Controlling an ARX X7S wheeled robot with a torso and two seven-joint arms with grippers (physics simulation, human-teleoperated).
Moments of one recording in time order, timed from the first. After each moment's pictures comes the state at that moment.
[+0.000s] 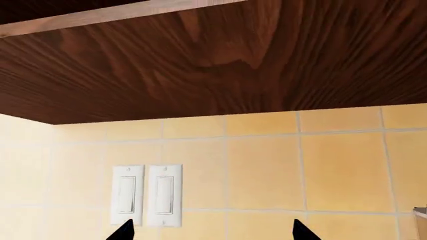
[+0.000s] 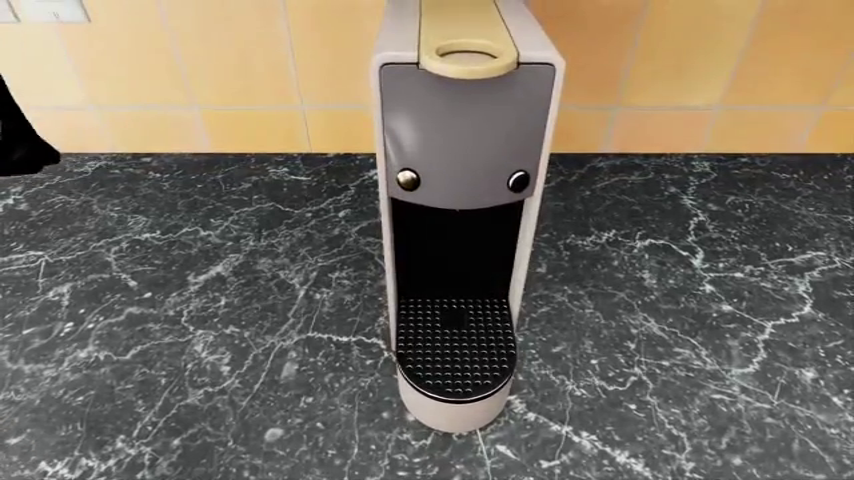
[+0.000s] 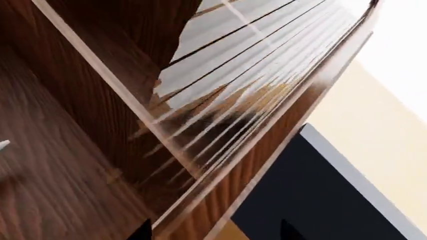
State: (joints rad) left arm -0.67 -0.35 -0.49 0.61 -0.21 -0.81 0.21; right arm 2.34 0.25 -0.56 0.49 -0.10 0.61 -0.51
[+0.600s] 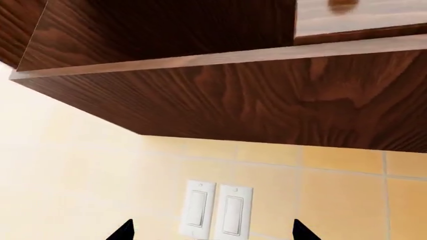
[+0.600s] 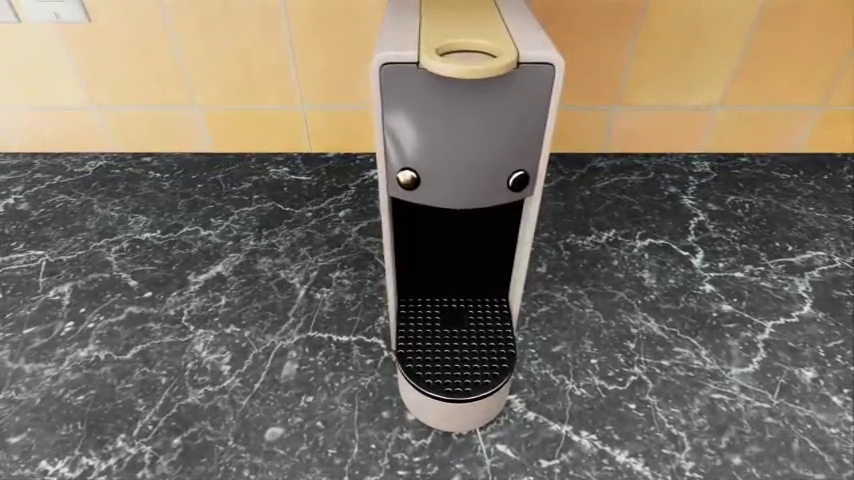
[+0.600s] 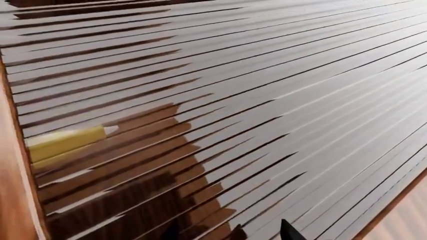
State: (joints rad) left arm -0.64 -0.35 -0.75 0.59 -0.25 -0.74 0.21; right arm 2.36 0.09 -1.12 0.94 0.26 0.13 -0.34
